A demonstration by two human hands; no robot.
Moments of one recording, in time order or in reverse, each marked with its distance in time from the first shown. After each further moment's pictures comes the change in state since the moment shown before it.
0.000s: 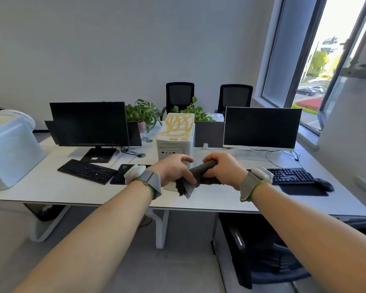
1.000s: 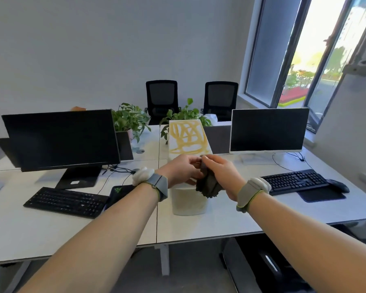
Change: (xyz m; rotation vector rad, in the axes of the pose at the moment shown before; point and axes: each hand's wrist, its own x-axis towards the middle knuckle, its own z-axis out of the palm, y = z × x) left_hand 0.174 -0.051 -0.157 -0.009 -0.268 0.223; right_hand 0.191 -0.037 0.116 0.477 0.268 0.183
